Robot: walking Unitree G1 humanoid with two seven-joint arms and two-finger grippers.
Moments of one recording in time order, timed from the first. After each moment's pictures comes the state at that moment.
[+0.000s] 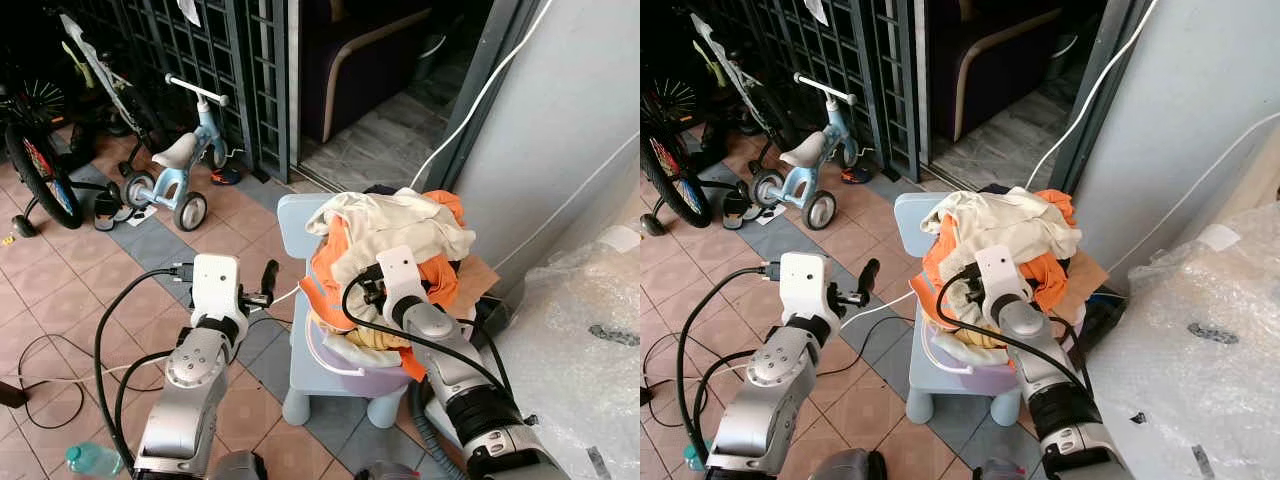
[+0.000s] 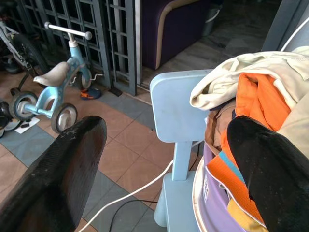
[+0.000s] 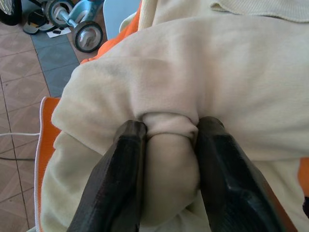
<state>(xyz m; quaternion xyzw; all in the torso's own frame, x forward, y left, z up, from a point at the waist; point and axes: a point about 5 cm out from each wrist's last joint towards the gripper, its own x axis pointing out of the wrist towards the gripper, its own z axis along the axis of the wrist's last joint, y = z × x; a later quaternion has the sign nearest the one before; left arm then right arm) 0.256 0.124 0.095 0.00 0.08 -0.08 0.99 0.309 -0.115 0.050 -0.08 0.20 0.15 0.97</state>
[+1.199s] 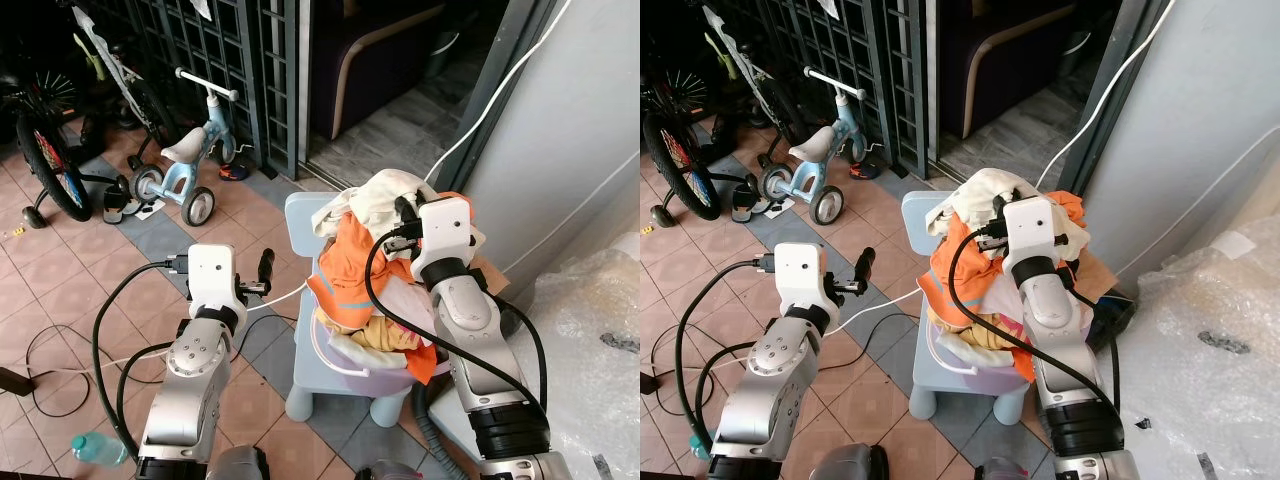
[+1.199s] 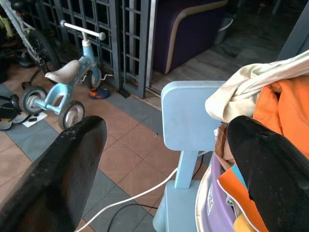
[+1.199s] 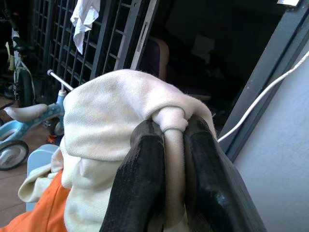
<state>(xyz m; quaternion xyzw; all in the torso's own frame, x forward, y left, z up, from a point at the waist) 0.264 0.120 0.103 -0.03 0.07 -0.06 1.00 0.300 -0.146 0.148 -0.15 -0.11 0.04 0.98</state>
